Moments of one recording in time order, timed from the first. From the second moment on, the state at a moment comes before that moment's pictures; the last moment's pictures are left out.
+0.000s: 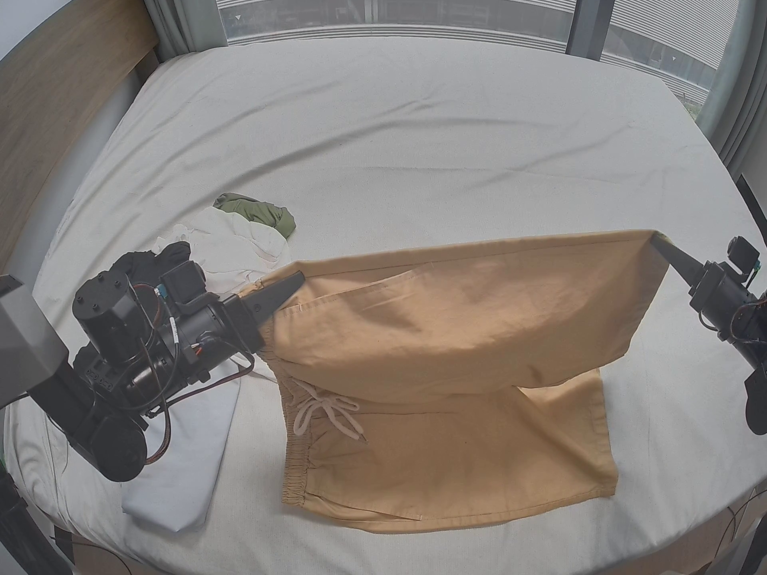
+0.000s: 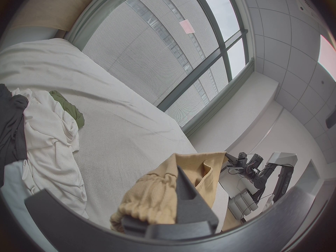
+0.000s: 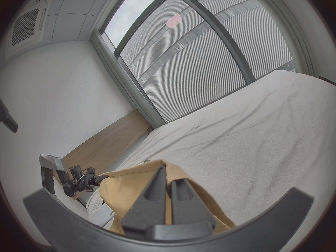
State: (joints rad) left arm -0.32 1.92 -0.50 -1.55 -0.47 -0.54; right arm -0.10 1.67 -0.39 -1.54 0.69 0.51
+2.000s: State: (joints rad) left arm -0.29 2.20 -0.84 -1.55 -0.26 -0.55; right arm -0.09 2.10 -0.90 -1.53 0.68 0.60
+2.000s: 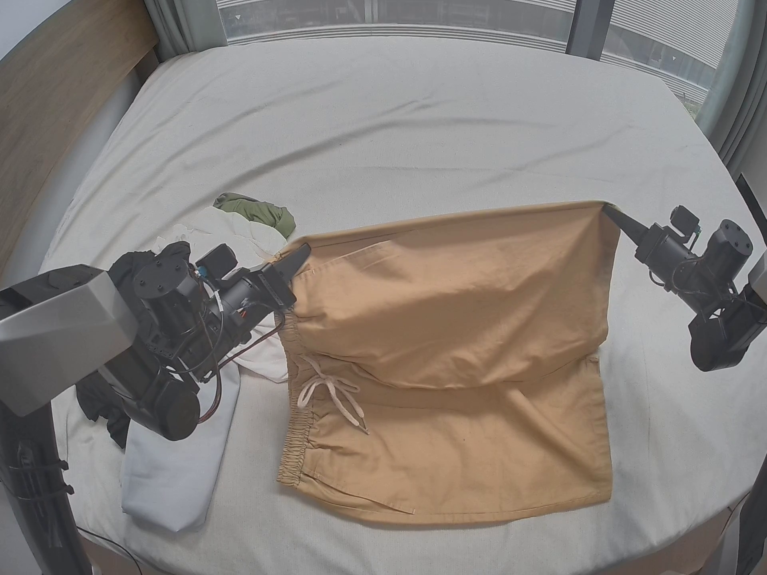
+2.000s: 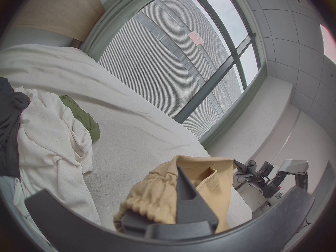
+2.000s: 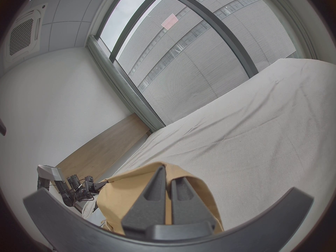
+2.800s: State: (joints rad) left arm -0.25 2.32 -0.99 -1.55 -0.22 -0.55; right arm -0.06 2.24 -1.11 -1.44 0.68 0.61
